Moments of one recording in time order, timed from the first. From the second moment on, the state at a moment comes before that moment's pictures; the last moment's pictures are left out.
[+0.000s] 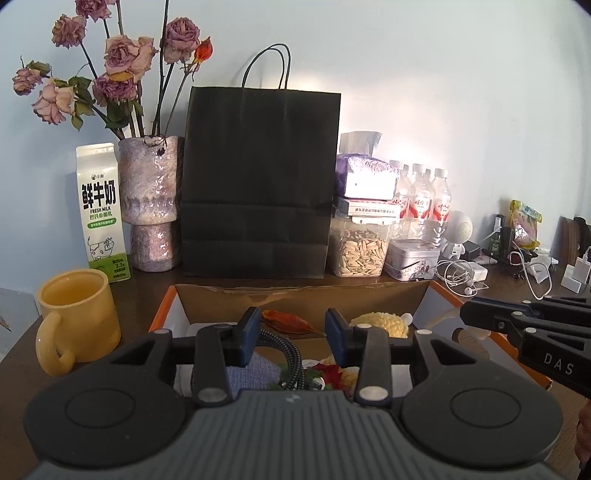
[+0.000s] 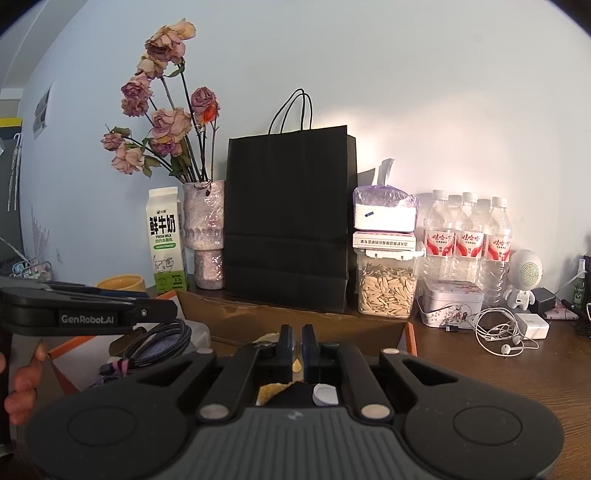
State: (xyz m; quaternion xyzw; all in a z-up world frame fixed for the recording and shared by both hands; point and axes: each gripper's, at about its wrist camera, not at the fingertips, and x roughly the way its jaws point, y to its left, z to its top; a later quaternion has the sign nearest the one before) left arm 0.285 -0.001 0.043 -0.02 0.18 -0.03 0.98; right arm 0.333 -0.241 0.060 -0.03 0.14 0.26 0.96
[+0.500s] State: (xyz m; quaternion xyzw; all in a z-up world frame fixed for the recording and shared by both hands) left arm 0.286 0.005 0.044 -0.03 0.17 0.02 0.98; right arm 0.334 -0.247 0.058 -0.02 0.15 0.24 0.96
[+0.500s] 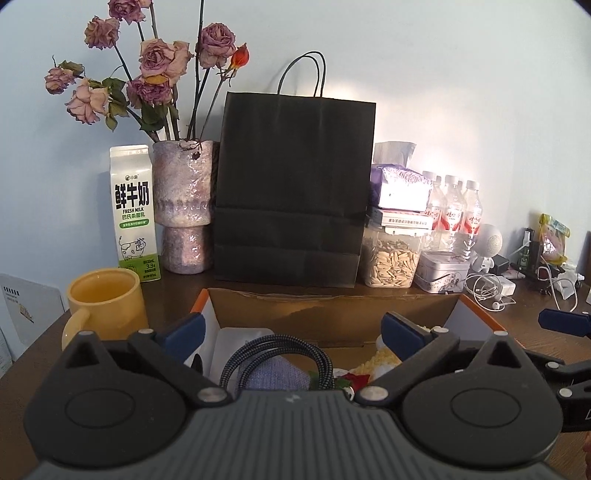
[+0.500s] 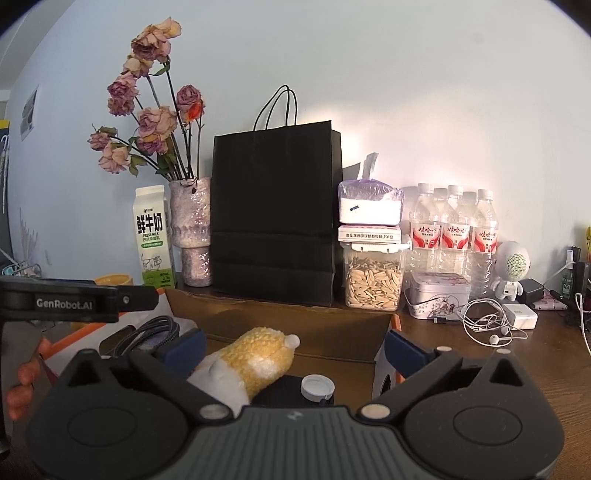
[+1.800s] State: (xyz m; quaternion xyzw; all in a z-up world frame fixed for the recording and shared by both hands) left arm 0.105 -0.009 0.054 -0.01 0.25 0.04 0.97; right arm 0.173 -0.273 0.078 -0.01 0.21 0.22 0.95
